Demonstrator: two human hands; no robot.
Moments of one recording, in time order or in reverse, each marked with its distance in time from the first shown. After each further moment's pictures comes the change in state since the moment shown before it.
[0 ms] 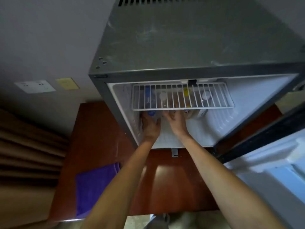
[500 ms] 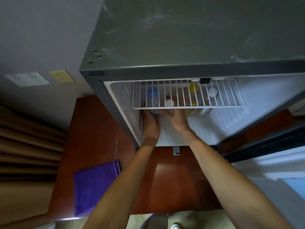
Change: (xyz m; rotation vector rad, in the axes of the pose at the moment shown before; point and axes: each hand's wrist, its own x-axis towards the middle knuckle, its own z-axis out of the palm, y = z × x) left_hand 0.000 -0.011 0.001 -0.041 0.043 0.024; right_hand 0.014 -0.009 0.004 -0.202 0.021 0.034
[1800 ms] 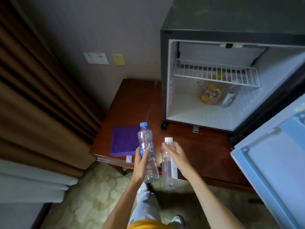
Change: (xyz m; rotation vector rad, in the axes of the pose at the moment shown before) left_hand -0.322 -0.073 -0.160 -0.502 0.042 -0.448; right_hand -0.301 0.009 0.039 0.407 -0.520 0.356
